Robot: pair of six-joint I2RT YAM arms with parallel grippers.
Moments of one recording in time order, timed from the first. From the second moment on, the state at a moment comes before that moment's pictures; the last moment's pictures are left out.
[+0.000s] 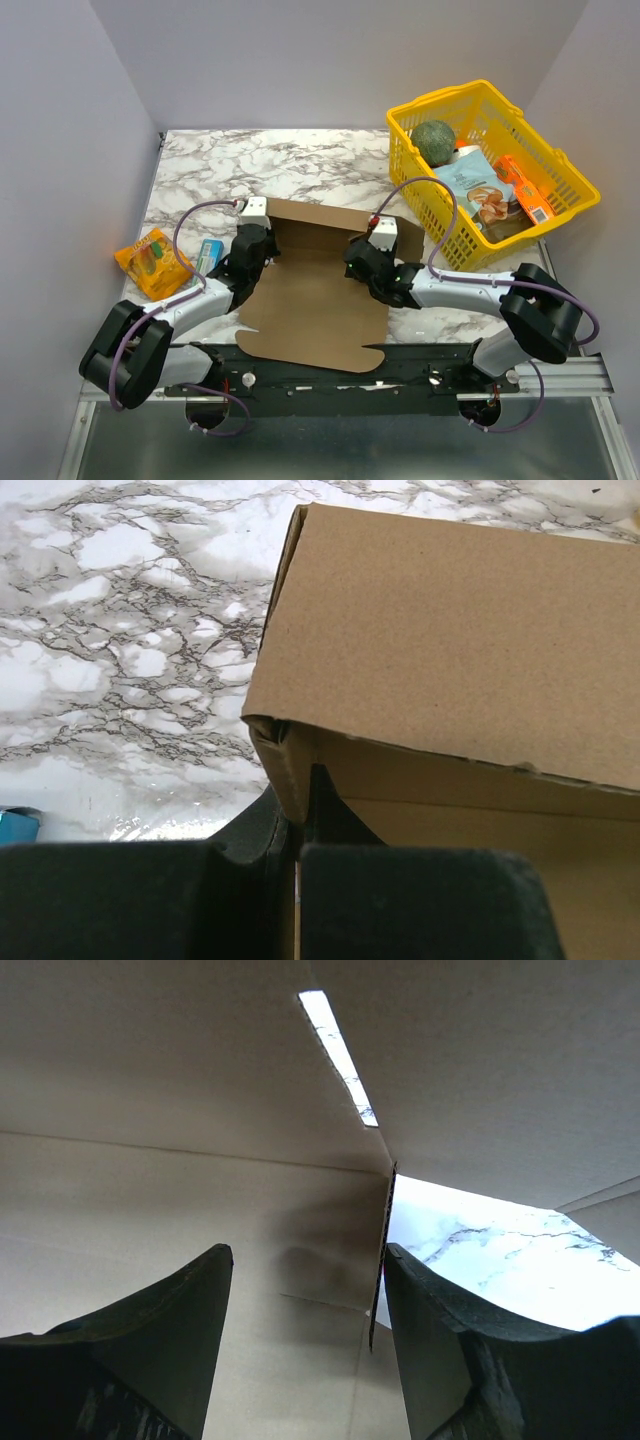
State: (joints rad) left arm -0.53 1.24 0.46 0.43 -0.34 -0.29; right arm 0.98 1.51 0.77 -0.07 0.67 0.77
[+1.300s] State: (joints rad) left arm -0.53 1.26 0.47 0.44 -0.39 -0.27; right arm 1.01 1.64 0.75 0.09 0.67 0.76
